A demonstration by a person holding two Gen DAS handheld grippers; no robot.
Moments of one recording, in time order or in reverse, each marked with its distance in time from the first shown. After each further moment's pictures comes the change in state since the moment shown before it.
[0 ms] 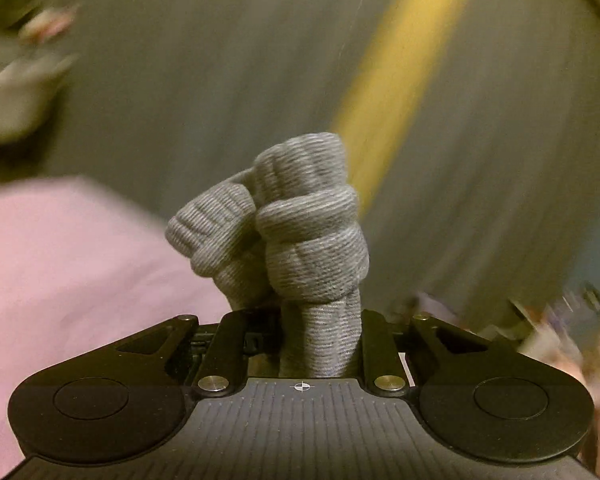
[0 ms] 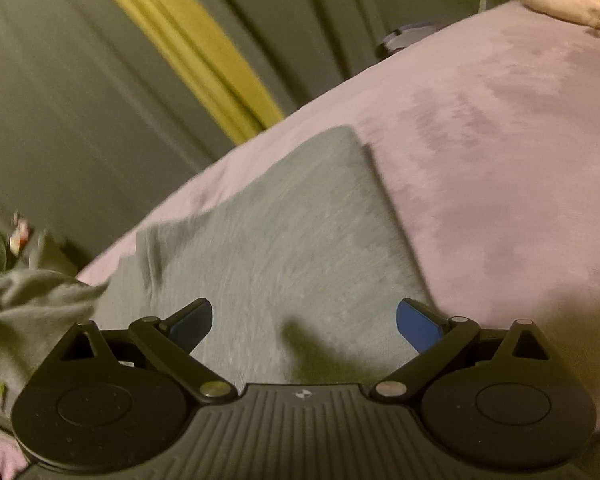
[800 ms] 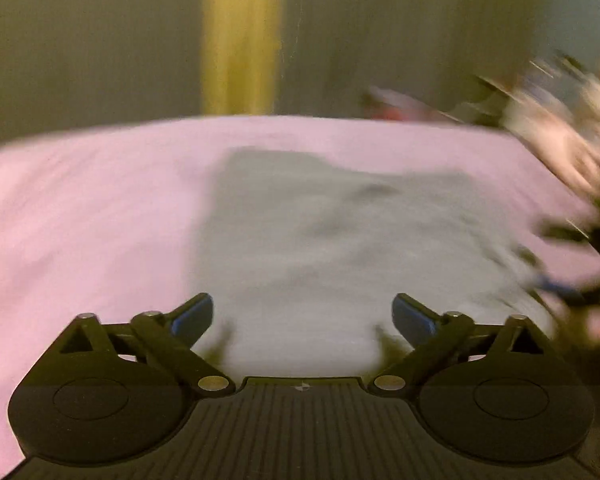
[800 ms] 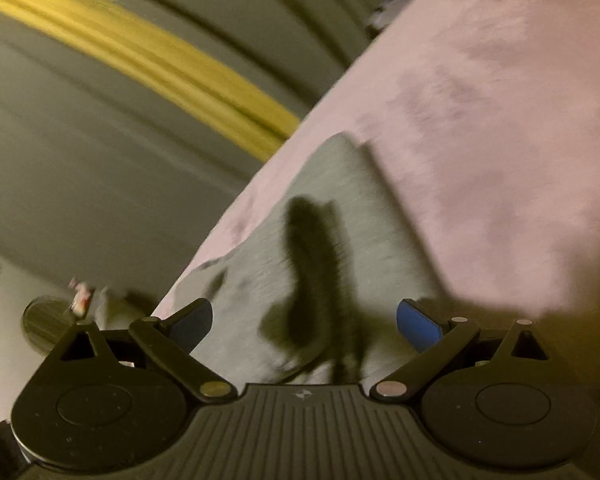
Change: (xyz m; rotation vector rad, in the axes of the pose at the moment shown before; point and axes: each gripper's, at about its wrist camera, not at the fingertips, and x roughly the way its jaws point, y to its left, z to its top) left arm 0.057 -0.127 -0.137 0.246 0.481 0.110; right arm -0.012 -0.015 0.004 0.182 0.060 0.221
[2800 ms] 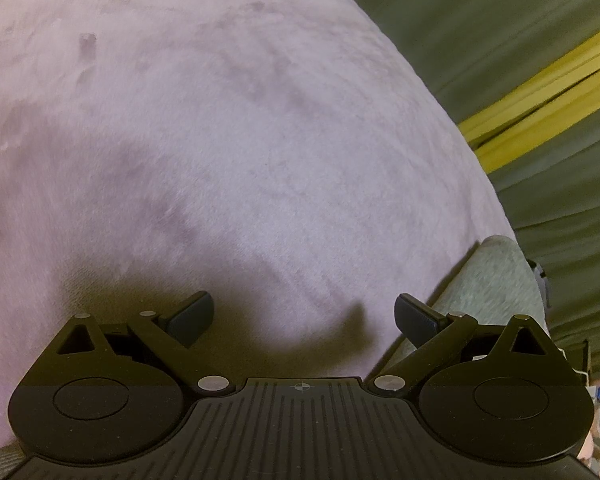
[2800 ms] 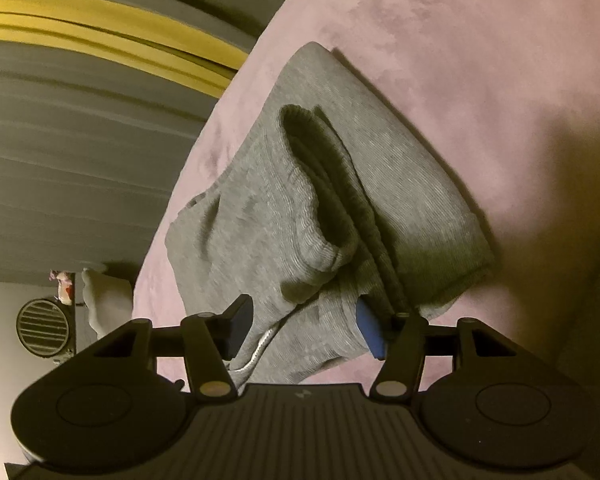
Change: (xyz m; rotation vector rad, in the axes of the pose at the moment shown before) left arm 0.008 0.156 -0.062 -0.948 0.039 0.142; right arm 0.001 0.021 -0.006 0.235 0.232 -0.160
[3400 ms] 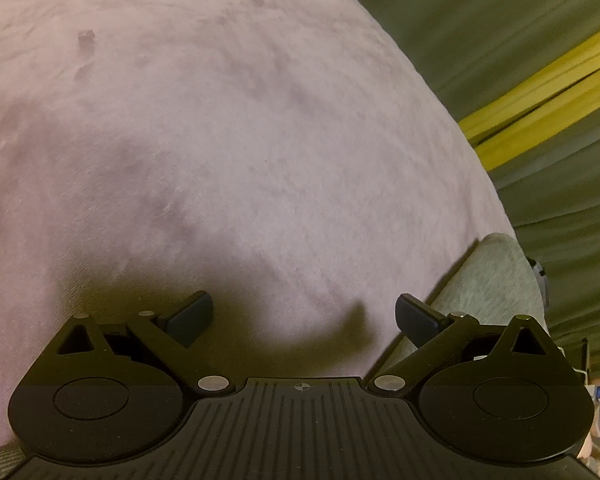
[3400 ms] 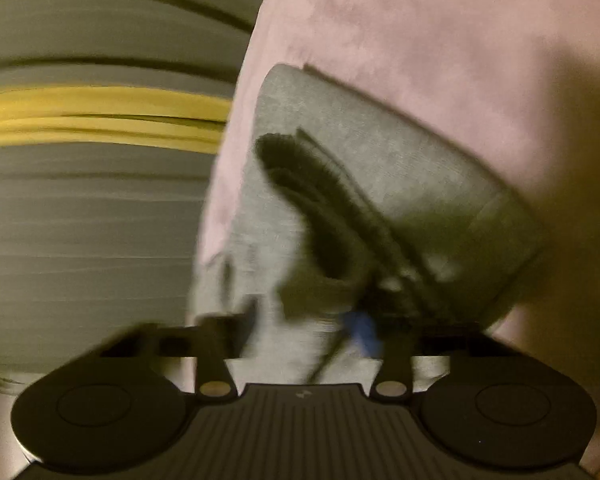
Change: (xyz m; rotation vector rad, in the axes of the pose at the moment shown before) left arm 0.000 0.000 0.000 -0.009 0.007 -0.003; right arm 0.032 -0.009 -0.008 0.155 -0.161 0.089
